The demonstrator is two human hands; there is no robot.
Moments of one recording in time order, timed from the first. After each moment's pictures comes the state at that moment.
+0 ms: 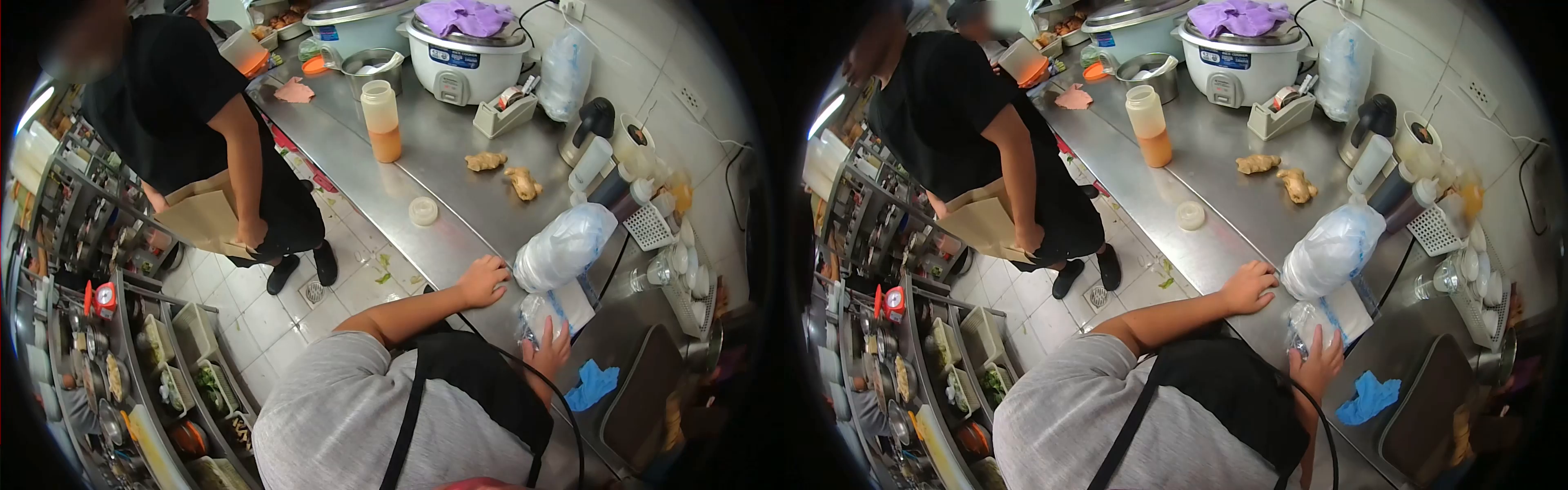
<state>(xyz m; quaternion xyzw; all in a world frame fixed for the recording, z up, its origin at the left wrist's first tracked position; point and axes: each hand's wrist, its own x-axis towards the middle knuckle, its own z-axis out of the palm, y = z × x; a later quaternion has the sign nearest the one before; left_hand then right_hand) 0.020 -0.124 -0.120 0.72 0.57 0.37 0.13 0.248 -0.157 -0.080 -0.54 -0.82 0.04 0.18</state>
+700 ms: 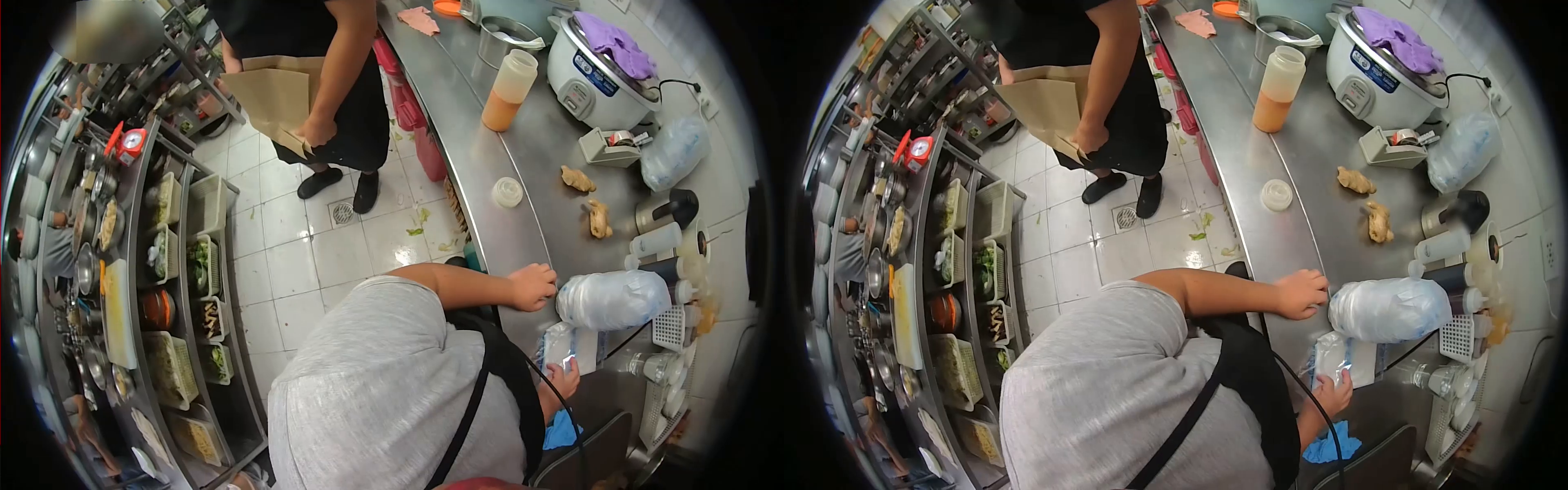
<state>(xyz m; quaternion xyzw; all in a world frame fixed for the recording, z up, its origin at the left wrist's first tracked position) 0.020 -0.123 -0.131 0.71 0.57 0.39 0.09 0.282 -0.122 -0.092 -0.43 -0.89 0.02 0.15</state>
